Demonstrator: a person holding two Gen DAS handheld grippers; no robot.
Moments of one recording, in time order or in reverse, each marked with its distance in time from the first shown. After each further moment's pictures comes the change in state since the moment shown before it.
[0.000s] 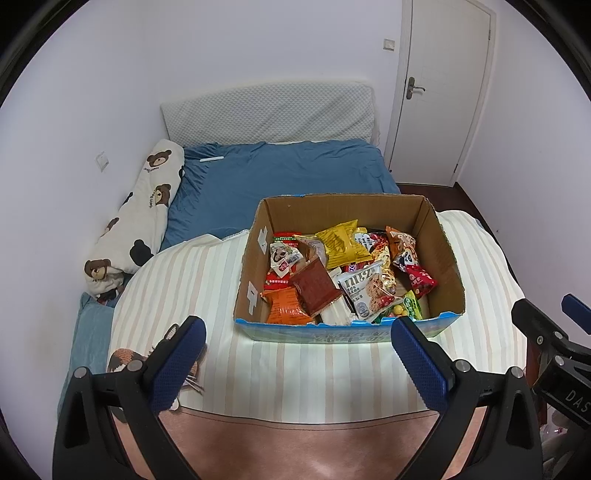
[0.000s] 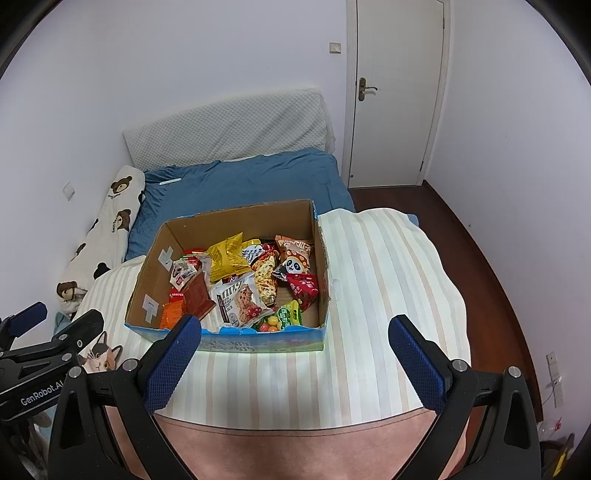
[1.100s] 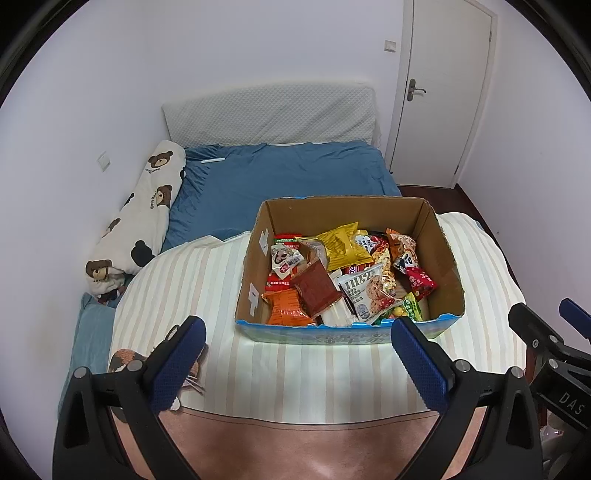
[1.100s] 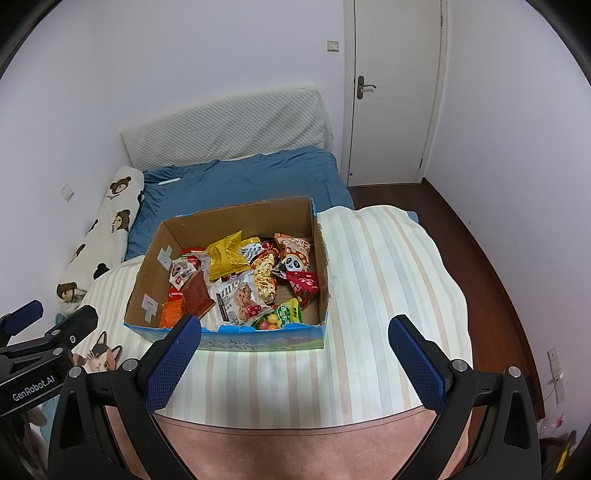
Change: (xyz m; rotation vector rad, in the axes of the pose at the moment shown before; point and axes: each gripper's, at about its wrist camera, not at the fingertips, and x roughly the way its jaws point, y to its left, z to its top) left arm -0.001 0.002 0.002 -0.004 -0.004 0.007; right arm 0.008 -0.001 -0.005 0.004 -0.002 0.003
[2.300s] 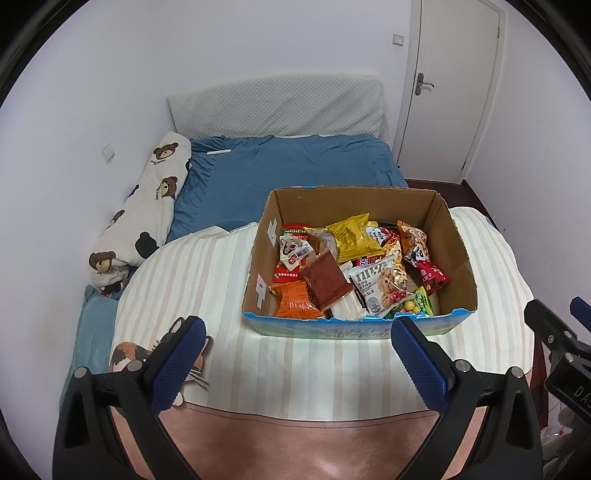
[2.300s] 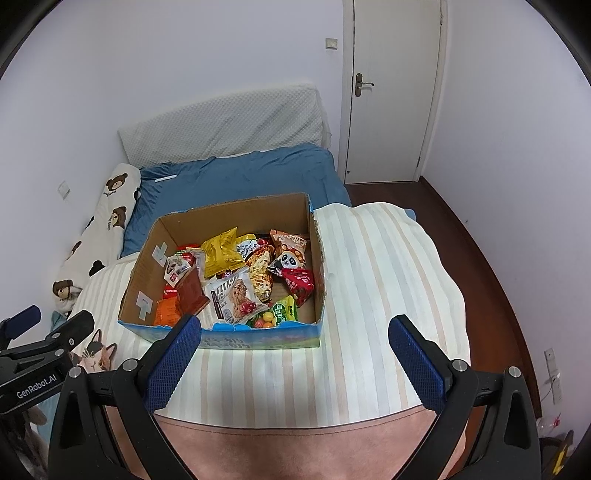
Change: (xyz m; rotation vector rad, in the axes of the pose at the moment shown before) left arm 0.013 0.005 -0.005 -0.023 0.025 0.022; right arm 0.008 0.000 0.000 -0.012 0.011 -0.010
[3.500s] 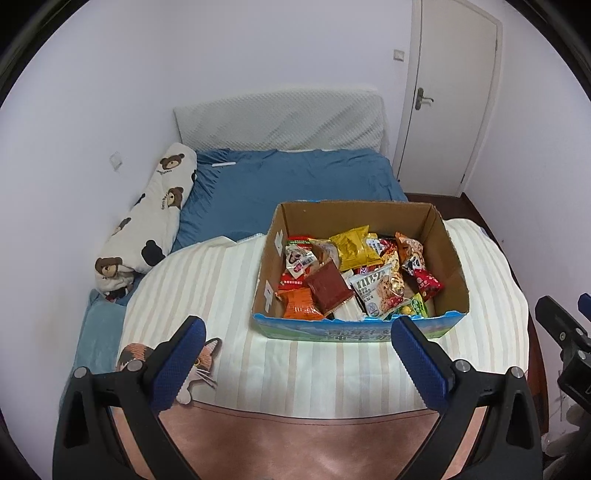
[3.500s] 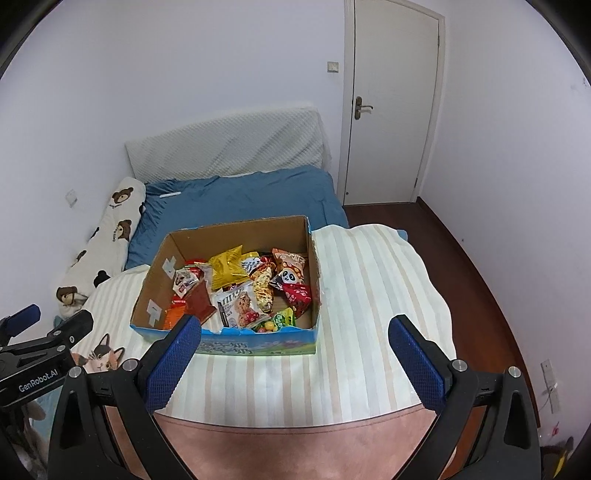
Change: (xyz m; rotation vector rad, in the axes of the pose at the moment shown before) left arm -0.026 0.005 -0.007 -0.016 -0.048 0.009; right arm -0.045 -0.004 0.003 -0.028 -0.078 0.008
